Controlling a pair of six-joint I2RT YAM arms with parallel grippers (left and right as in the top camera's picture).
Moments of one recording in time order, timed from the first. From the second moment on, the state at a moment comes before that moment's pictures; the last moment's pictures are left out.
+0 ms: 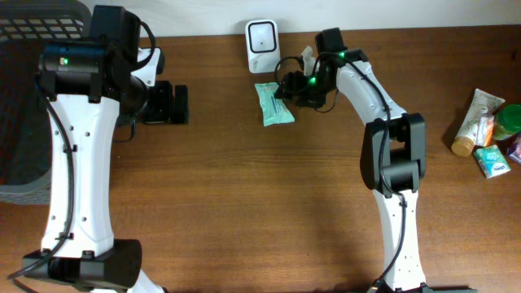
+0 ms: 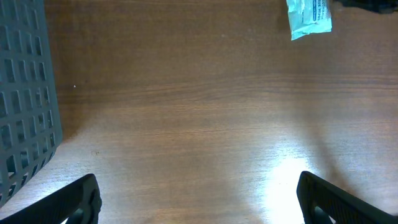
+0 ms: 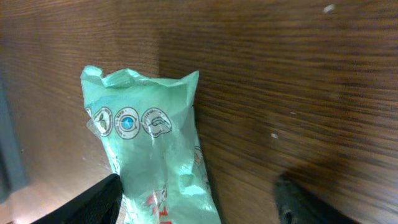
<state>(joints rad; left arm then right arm) -0.10 1.80 2.20 -1.69 0.08 -0.09 0.18 2.52 2.15 -0.87 -0.59 0.28</state>
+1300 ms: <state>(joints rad) -0.10 1.80 2.20 -1.69 0.08 -0.09 0.43 2.49 2.30 -1.47 0.52 0.54</state>
